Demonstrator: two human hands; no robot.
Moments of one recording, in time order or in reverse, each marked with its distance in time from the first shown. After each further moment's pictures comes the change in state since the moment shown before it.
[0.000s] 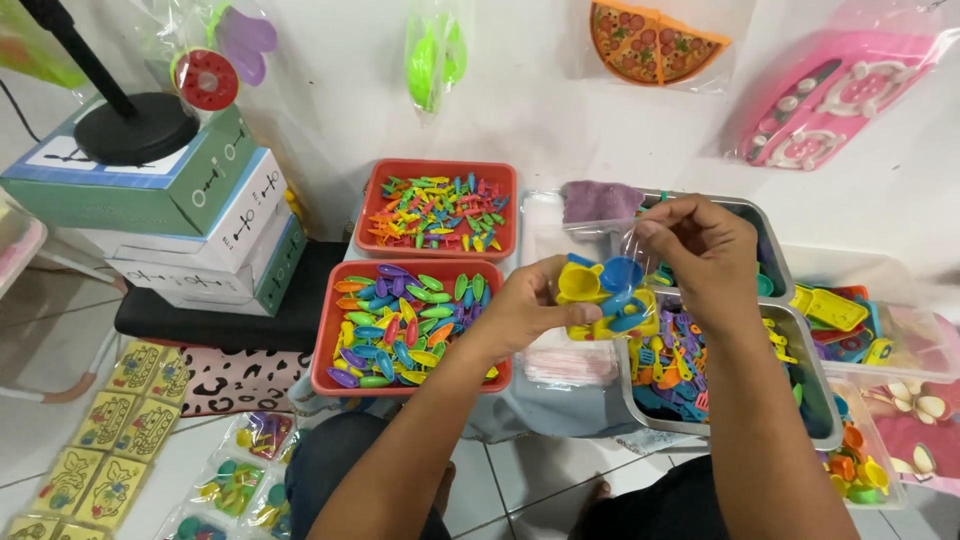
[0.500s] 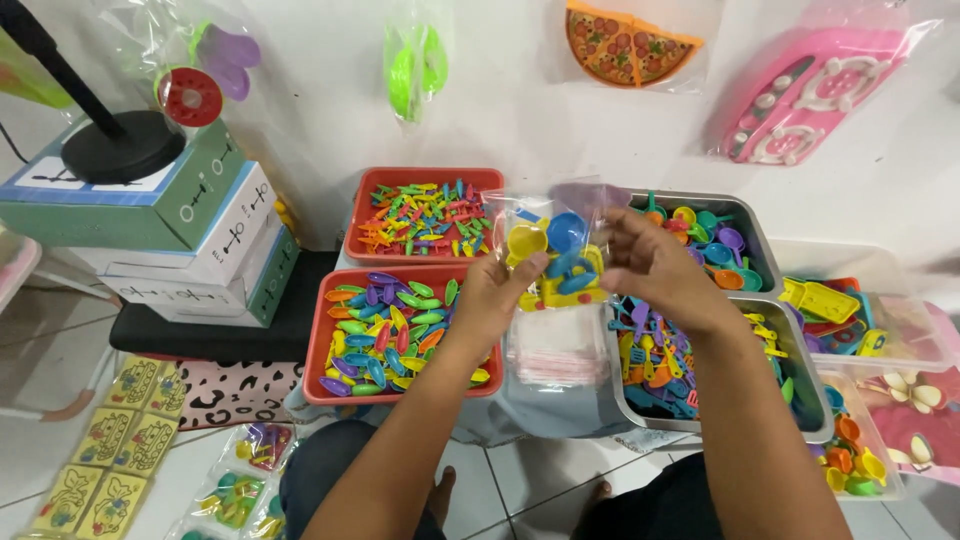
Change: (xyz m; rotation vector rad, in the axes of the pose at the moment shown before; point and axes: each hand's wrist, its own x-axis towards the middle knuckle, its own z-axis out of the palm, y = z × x) left_hand -0.002 0.036 0.006 0.088 0.355 0.066; right_hand 0.001 0.002 0.001 0.055 -0.447 0.182
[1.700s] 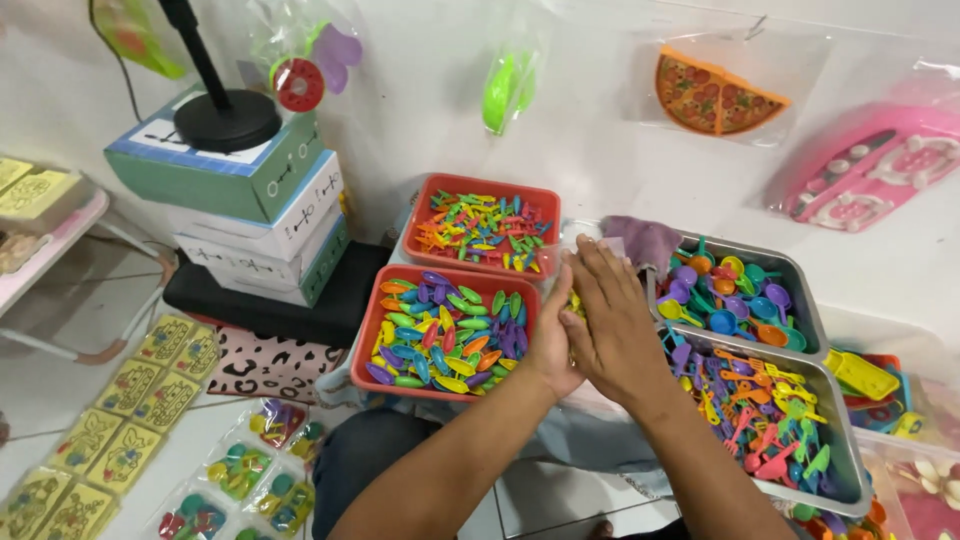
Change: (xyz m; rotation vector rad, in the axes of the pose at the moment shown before) left_hand -0.008 -0.022 0.029 -1.009 0.078 -0.248; right_hand 0.005 0.005 0.095 -0.963 0.111 -0.518
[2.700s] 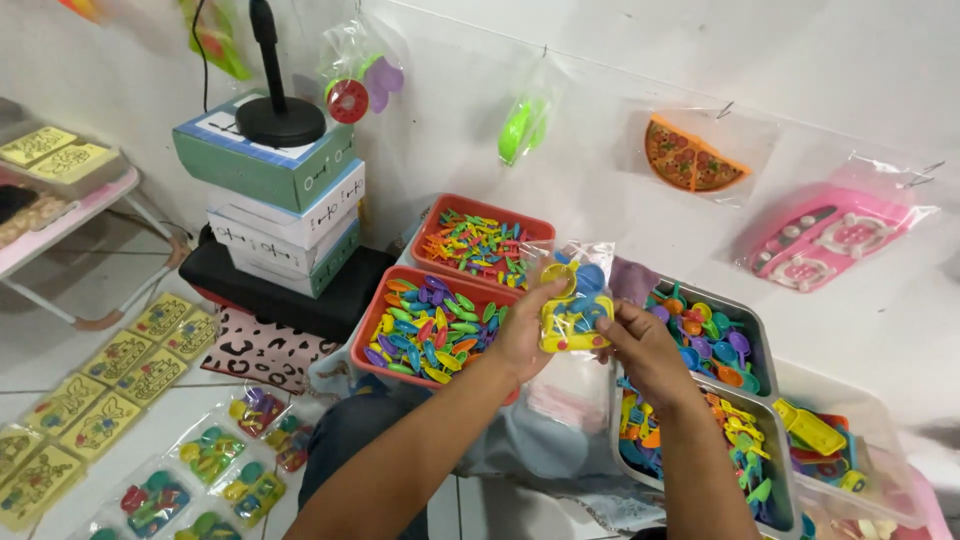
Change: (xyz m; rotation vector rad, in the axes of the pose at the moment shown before) left_hand -0.016 0.020 0.024 0.190 -0.044 0.166; right_hand -0.036 0.084 -0.003 1.201 -0.086 0.633
